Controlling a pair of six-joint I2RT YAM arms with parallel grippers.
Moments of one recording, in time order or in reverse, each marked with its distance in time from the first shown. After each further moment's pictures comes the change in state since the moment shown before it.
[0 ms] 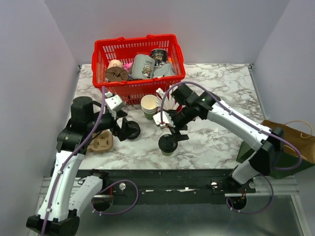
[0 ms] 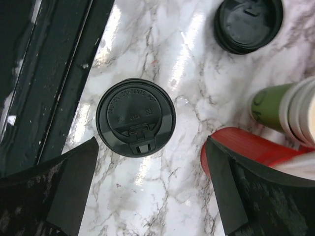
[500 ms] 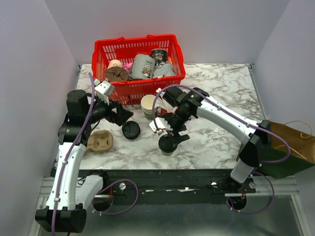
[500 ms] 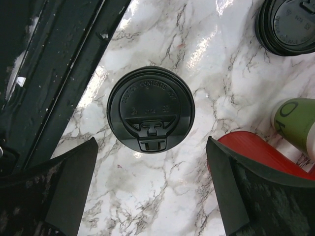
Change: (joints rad) left arm 0.174 0.040 -0.022 0.188 -0.057 -0.246; right arm 0.059 0.175 0.171 -0.251 0.070 -0.192
